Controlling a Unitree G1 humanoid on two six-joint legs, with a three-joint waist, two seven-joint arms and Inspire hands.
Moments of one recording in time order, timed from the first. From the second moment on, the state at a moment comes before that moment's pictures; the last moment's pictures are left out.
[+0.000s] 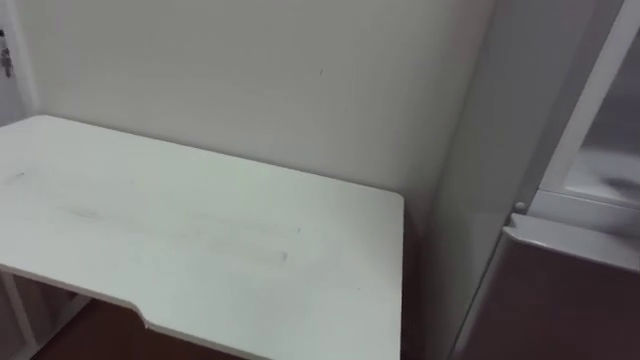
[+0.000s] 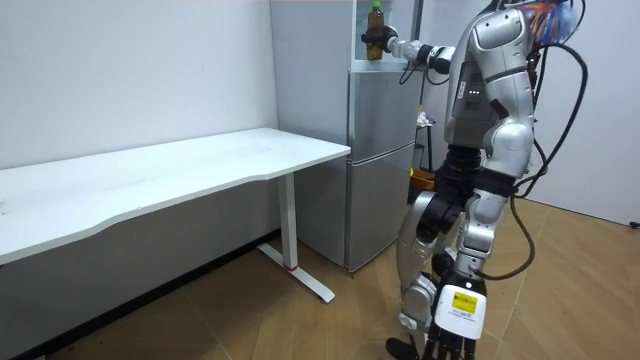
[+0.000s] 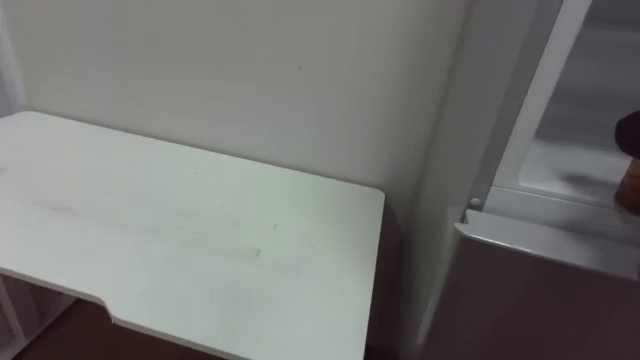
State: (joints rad) left arm 0.40 0.30 0.28 1.02 0.07 0.10 0.16; right arm -0.71 -0.83 0.02 0.59 0.50 0.13 -0.64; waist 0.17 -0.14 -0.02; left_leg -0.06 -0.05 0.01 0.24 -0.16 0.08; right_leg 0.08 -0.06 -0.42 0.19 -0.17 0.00
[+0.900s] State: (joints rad) left arm 0.42 0.31 0.28 0.99 0.07 0.10 0.14; right arm -0.82 -0.82 0.11 0.74 0.71 0.09 -0.56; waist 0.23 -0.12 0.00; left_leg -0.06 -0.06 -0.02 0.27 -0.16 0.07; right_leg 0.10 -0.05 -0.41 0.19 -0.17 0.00
